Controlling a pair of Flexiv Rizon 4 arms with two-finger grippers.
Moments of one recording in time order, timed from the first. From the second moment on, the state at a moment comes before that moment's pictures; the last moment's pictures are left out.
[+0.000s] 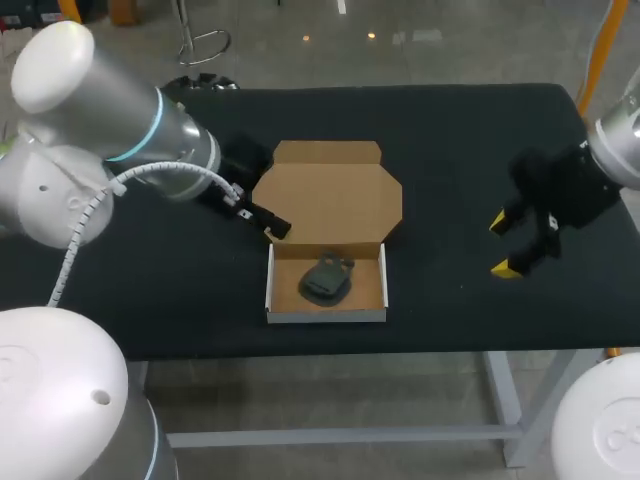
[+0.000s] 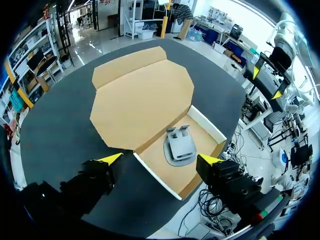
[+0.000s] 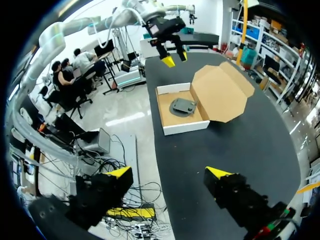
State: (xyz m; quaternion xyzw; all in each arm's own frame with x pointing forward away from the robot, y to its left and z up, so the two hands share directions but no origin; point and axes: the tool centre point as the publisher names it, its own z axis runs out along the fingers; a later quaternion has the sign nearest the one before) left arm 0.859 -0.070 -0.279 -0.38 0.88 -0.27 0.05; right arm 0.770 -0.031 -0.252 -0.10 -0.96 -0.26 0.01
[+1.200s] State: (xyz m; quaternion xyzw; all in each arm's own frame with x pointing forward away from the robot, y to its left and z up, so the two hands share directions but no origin) left arm 0.957 -0.034 -0.322 -0.31 0.86 -0.41 -0.03; right arm 0.808 0.002 -0.217 -0.02 -0.98 -0.20 0.03
